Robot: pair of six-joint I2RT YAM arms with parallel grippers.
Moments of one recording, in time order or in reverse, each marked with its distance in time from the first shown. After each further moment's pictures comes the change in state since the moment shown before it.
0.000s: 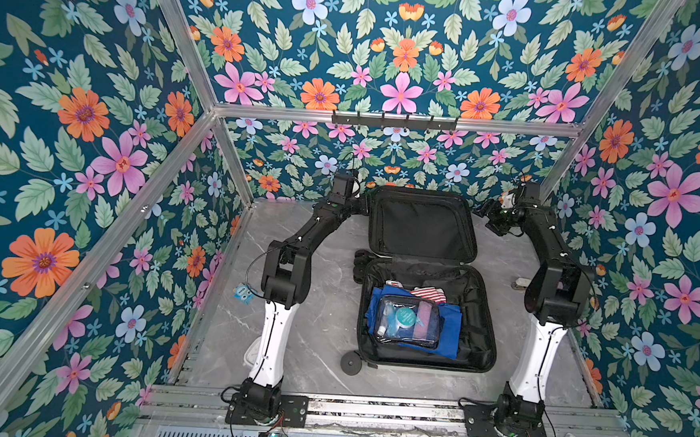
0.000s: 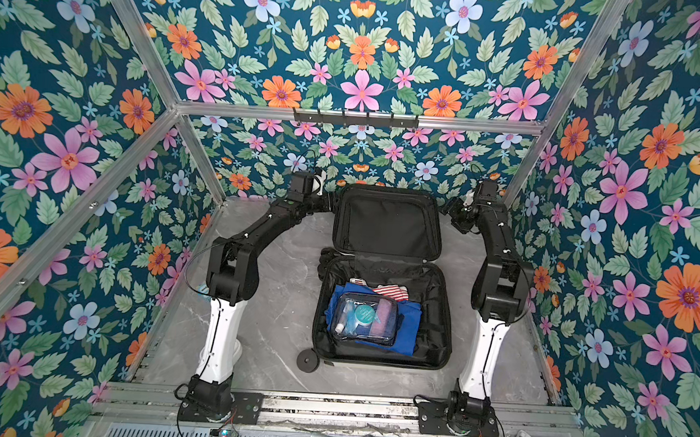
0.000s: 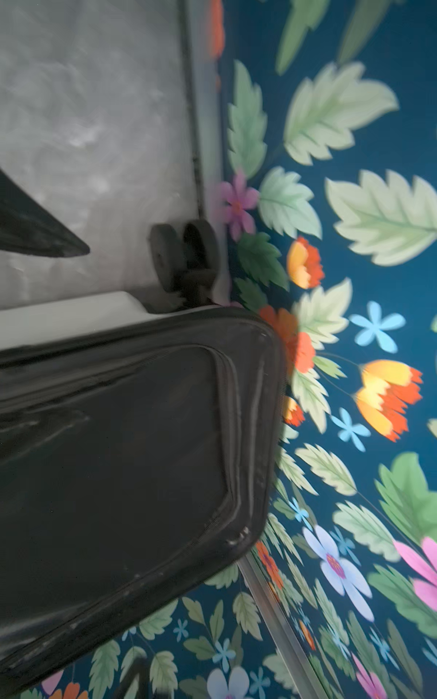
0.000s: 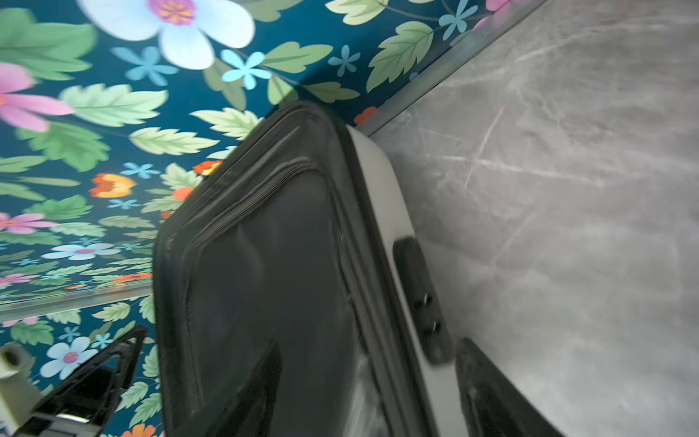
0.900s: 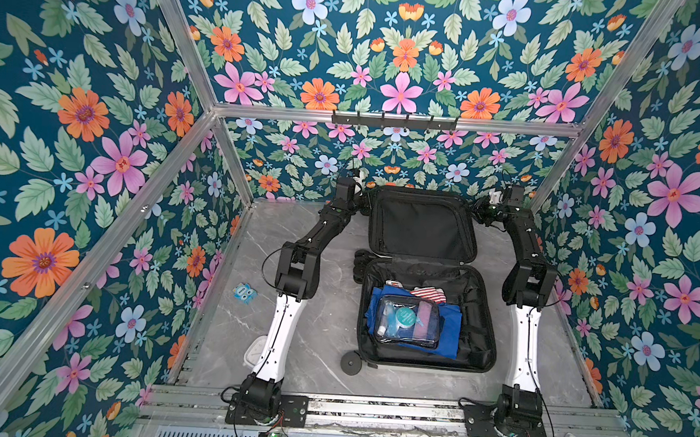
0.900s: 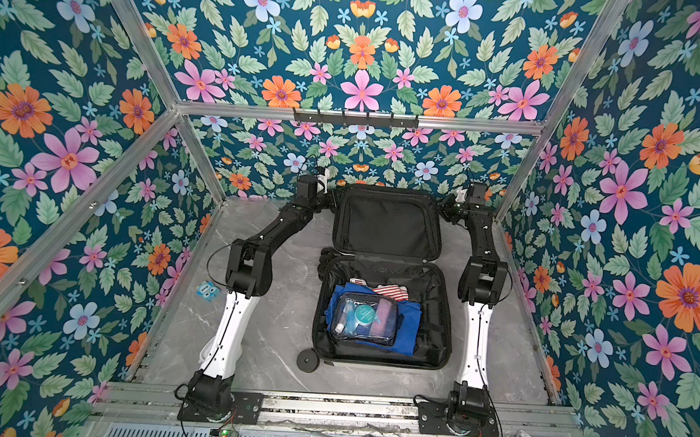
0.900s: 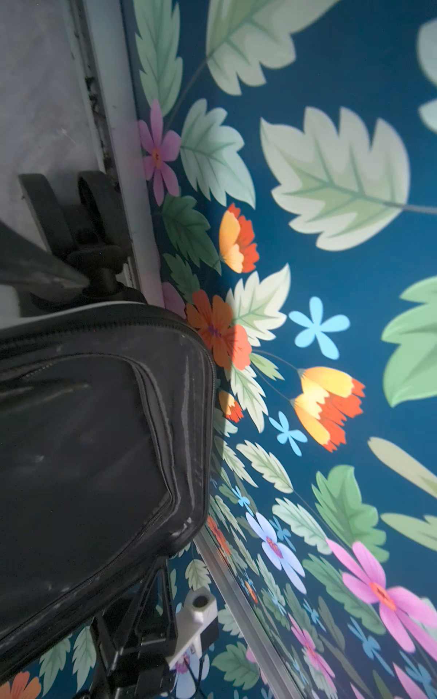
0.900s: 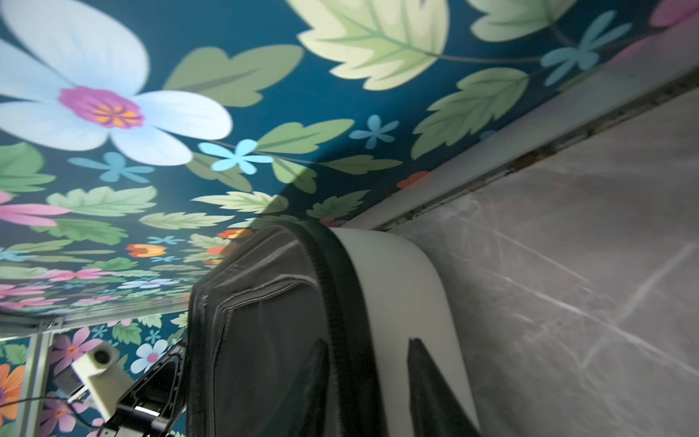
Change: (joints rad) left arm 0.012 0.234 0.211 0.198 0.068 -0.087; right arm 0.007 0.443 0.515 0.100 -0.206 0.156
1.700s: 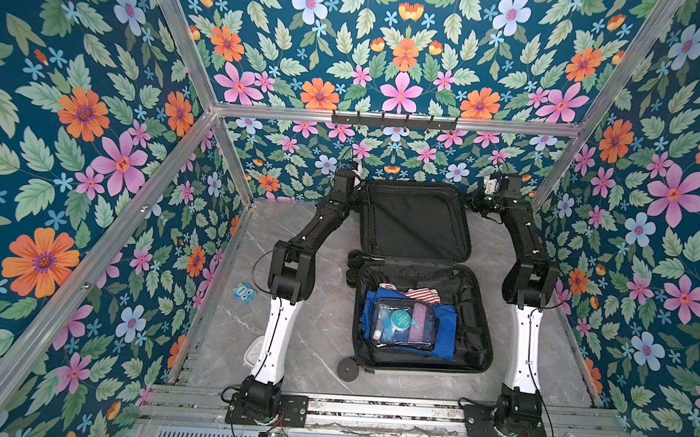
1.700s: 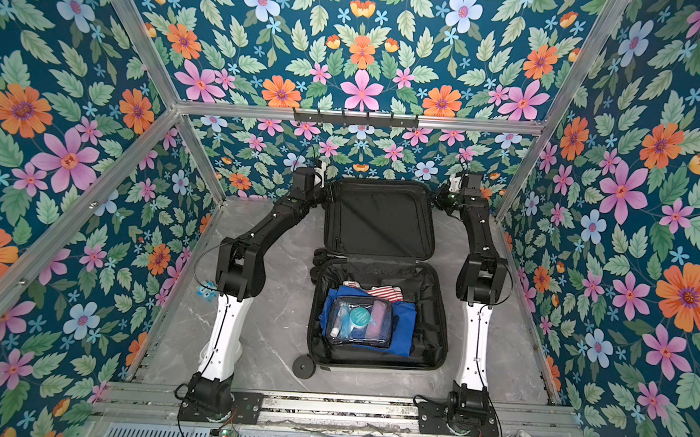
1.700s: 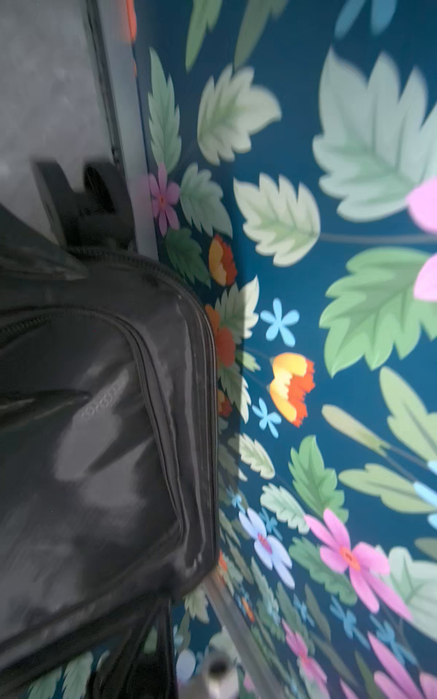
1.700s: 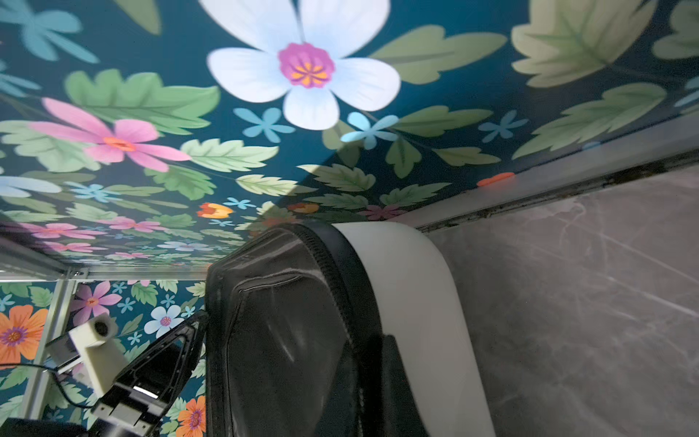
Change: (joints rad) left arm 0.003 -0.162 -0.093 -0.156 -0.140 0.057; right arm 0.051 -0.158 -0.097 0.011 0.010 -0.049
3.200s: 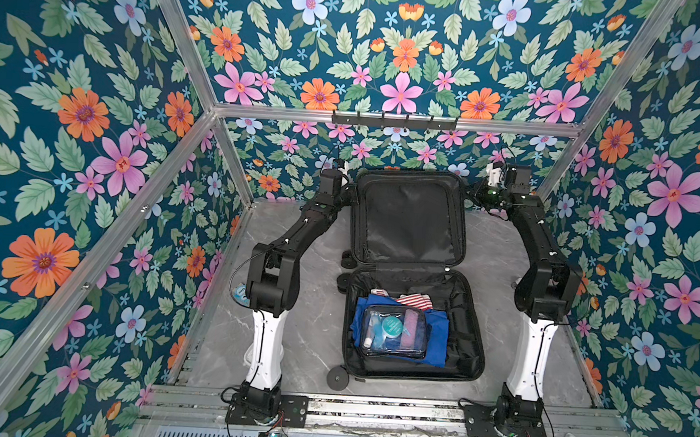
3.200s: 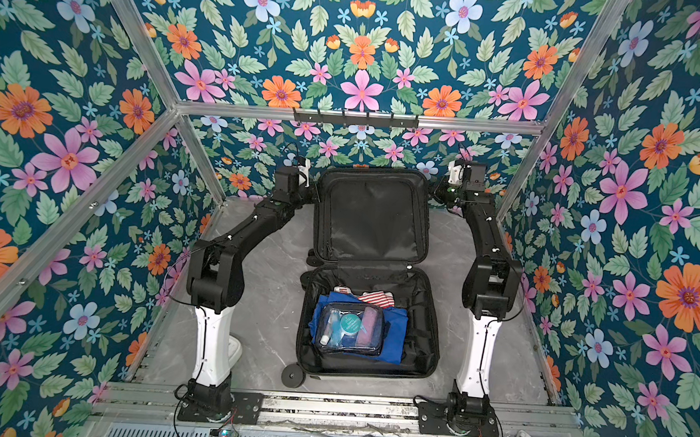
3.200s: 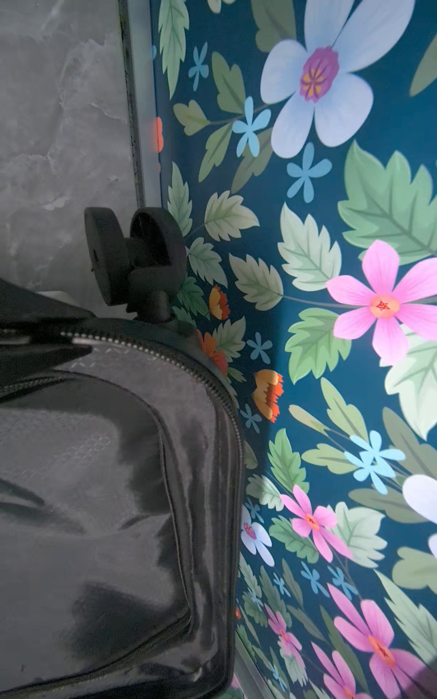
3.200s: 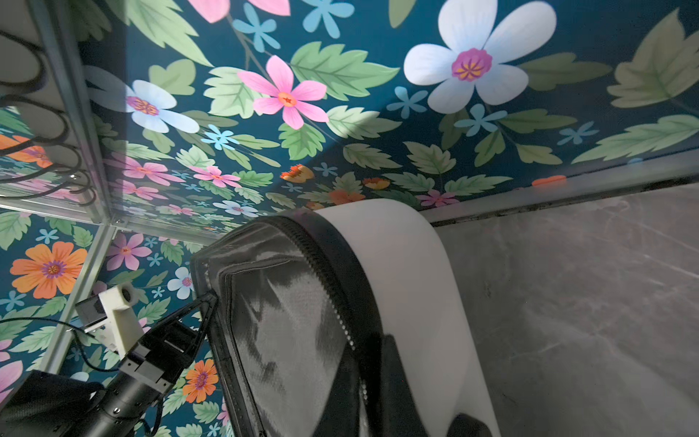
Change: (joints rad) left arm 0.010 -0.343 -0.440 0.188 -0.013 0.030; right arm 0.047 -0.385 -0.423 0.143 0.025 -0.078
